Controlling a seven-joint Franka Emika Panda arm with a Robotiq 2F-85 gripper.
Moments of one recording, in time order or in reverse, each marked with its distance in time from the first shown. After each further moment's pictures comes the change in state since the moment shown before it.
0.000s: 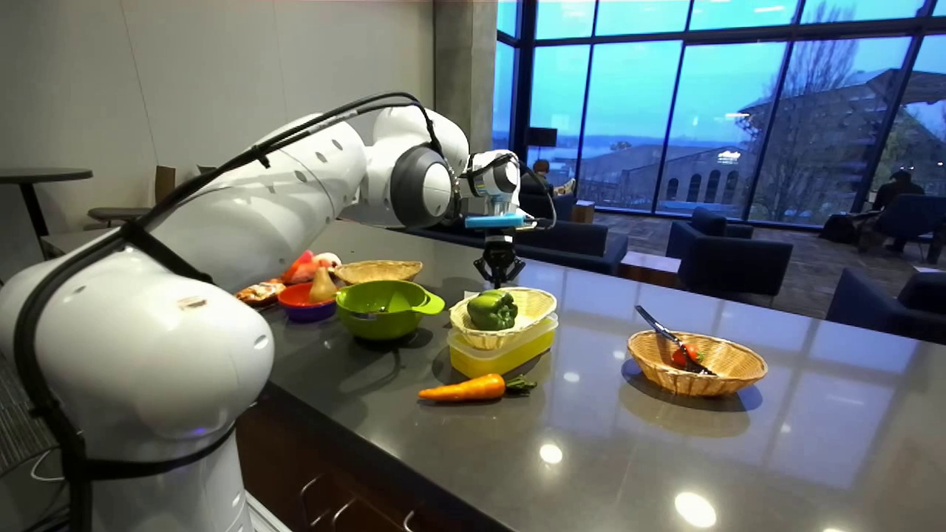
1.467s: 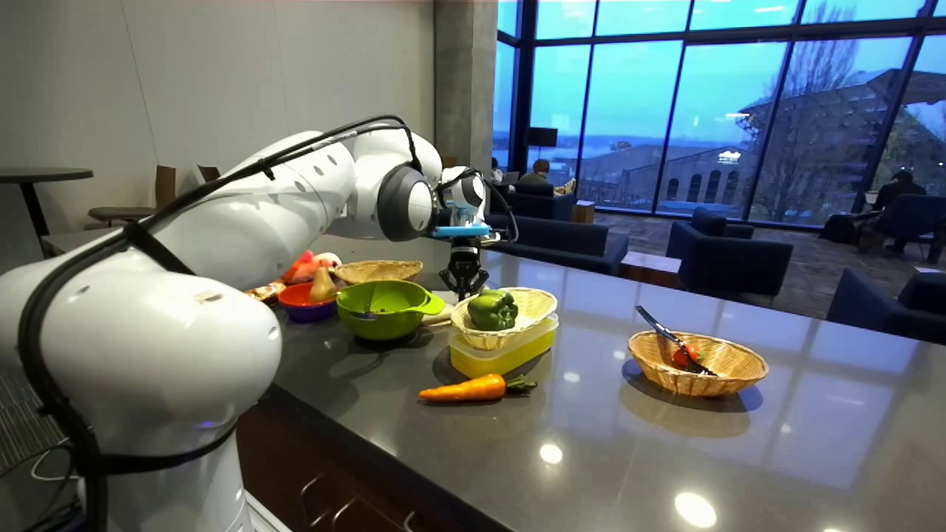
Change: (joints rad) arm 0.117 0.083 0.007 0.056 0.003 -0.113 -0.001
